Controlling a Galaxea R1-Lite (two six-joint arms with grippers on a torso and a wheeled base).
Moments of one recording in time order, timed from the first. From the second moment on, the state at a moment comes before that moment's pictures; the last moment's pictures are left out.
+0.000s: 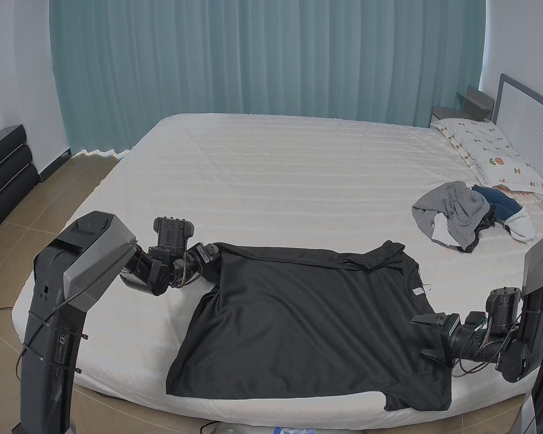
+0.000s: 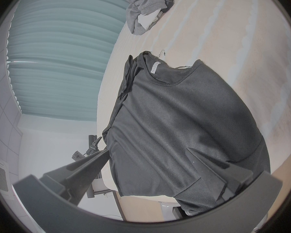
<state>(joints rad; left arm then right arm) -0.23 2.60 -1.50 -0.52 0.06 -0.70 0.04 2.23 -0.05 -1.55 0.45 1.02</state>
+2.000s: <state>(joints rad) -0.12 2.84 -2.00 -0.42 0.15 -0.60 0.03 2.23 -0.04 -1.55 0.45 1.02</state>
